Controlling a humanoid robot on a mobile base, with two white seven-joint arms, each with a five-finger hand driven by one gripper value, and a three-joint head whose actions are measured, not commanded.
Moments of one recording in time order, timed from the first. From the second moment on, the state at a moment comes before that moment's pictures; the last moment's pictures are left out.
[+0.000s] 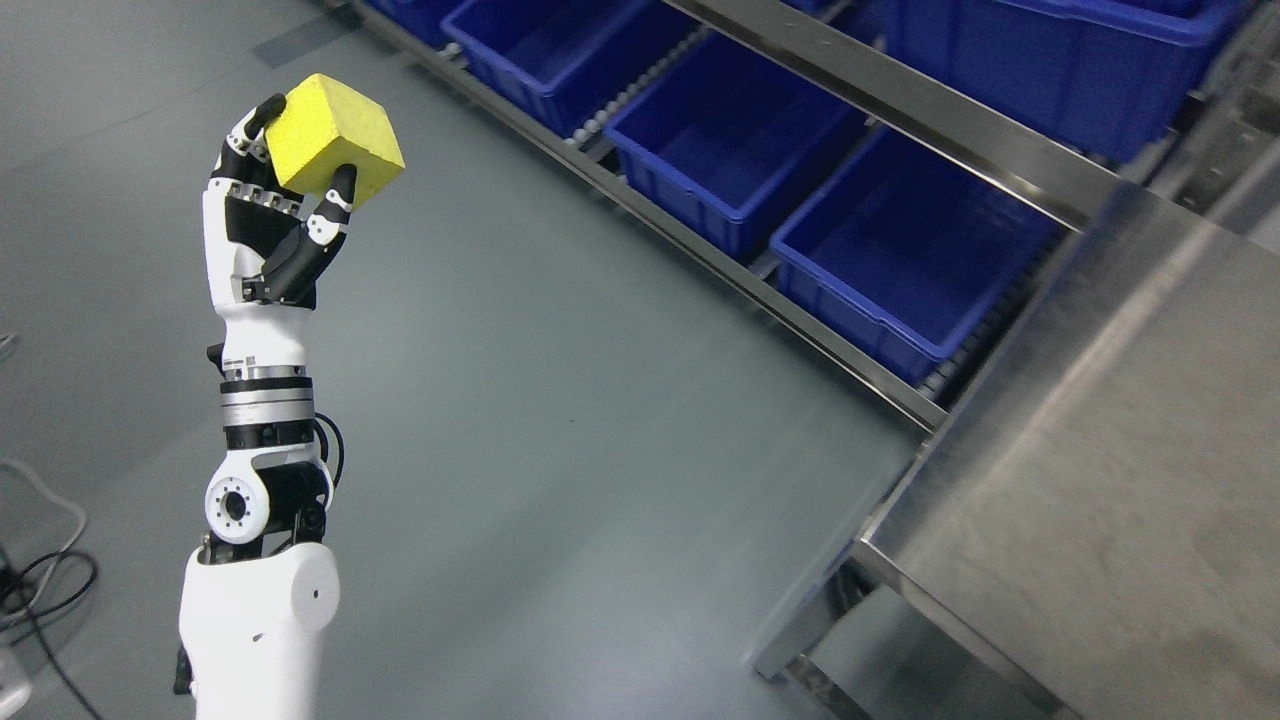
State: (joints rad) left arm -0.28 0.01 0.09 -1.54 0.38 -0.37 -0.12; right arm 0.00 0.00 -0.09 0.00 0.00 -0.10 0.02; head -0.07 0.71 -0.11
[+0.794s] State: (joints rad) left arm -0.23 0.00 0.14 -1.58 0.39 -0.37 -0.14; right arm 0.00 0.00 -0.09 0.00 0.00 -0.10 0.02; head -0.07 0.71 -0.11
